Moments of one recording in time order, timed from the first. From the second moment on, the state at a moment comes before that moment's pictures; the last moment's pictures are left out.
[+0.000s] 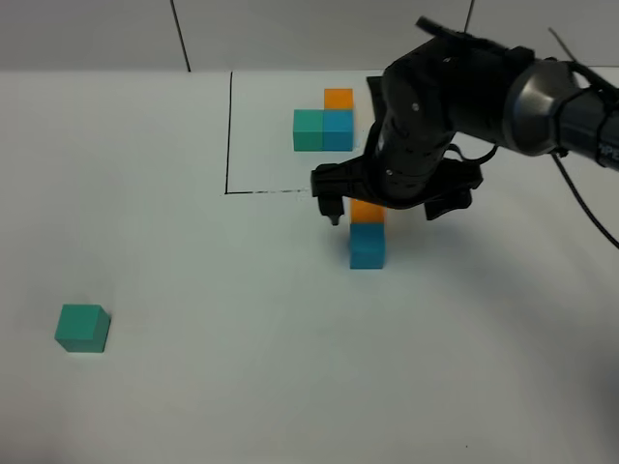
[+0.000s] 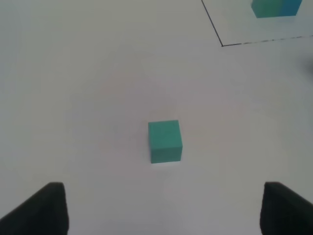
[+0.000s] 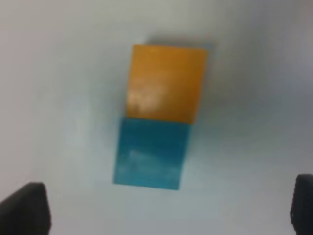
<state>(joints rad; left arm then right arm) -0.11 -0.01 -0.50 -0.05 1.04 0.01 0.62 1.98 -1.49 -0.09 0.91 0.52</state>
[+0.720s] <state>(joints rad) -0.11 -0.01 -0.50 -0.05 1.04 0.01 0.23 1.90 -1.42 -0.05 0.96 0.13</state>
